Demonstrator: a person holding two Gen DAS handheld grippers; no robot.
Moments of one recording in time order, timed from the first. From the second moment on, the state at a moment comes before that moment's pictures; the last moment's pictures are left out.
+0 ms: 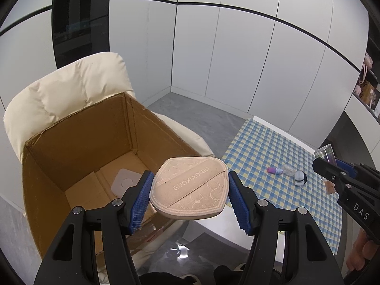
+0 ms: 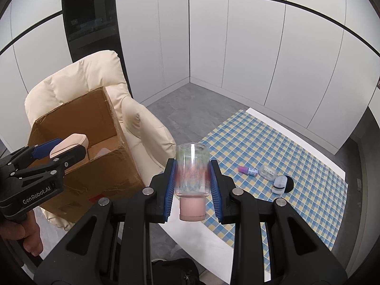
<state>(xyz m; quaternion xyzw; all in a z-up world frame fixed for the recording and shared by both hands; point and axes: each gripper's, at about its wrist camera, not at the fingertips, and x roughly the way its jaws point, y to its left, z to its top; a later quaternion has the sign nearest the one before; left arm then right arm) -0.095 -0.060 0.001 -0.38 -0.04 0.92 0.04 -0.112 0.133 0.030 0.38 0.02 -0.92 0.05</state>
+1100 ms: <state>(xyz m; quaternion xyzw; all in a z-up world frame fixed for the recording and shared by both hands) -0.078 -0.100 -0.002 -0.39 -0.04 0.92 -0.01 -0.130 0.076 0.027 0.39 0.03 -0.92 0.10</state>
